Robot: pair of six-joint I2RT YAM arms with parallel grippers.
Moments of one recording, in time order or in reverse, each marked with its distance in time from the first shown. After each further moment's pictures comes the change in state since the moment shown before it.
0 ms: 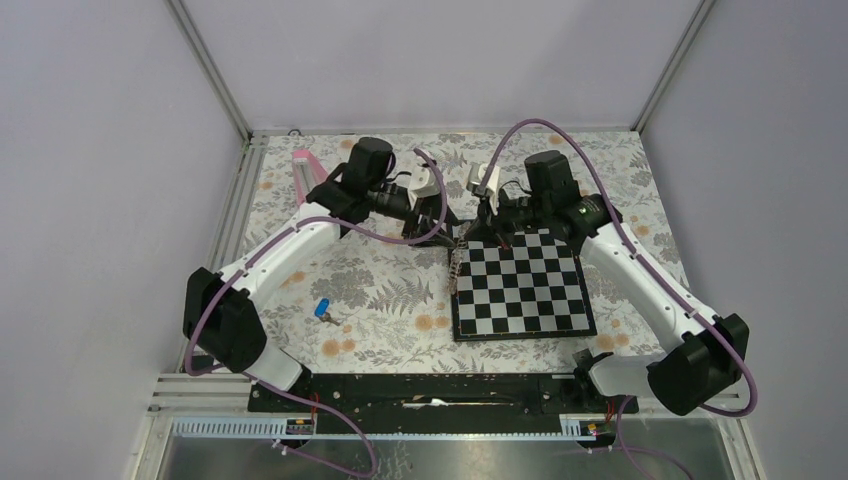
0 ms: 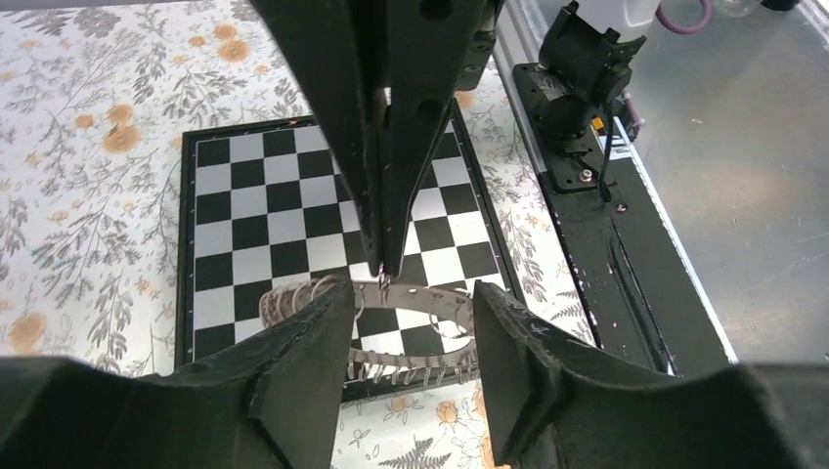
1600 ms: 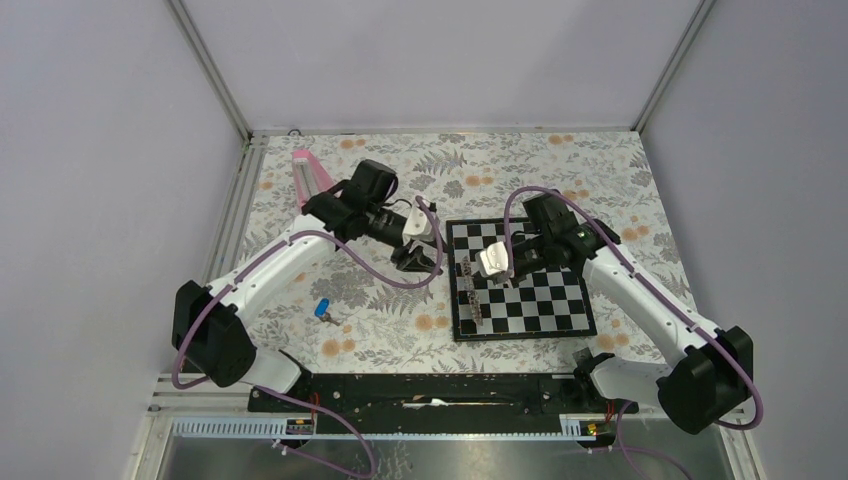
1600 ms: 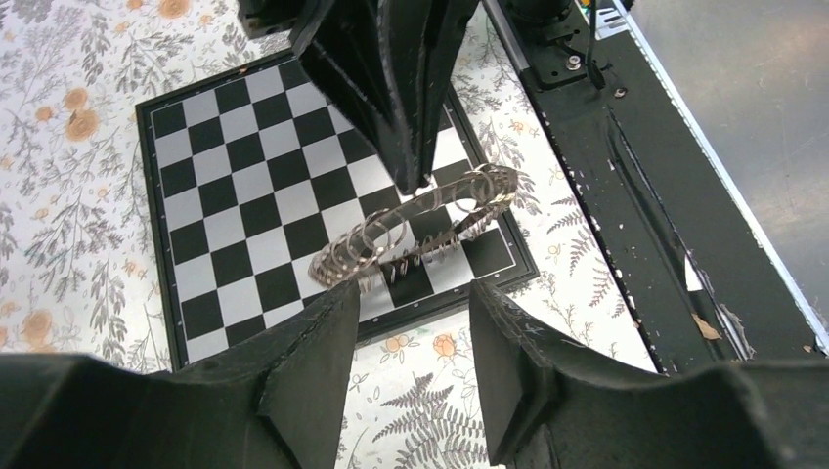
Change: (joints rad) left arm -0.053 -0.079 -0.062 -0.312 -0.068 0.450; right arm 0.019 -0.090 -0.208 -0.199 -0.174 -0.854
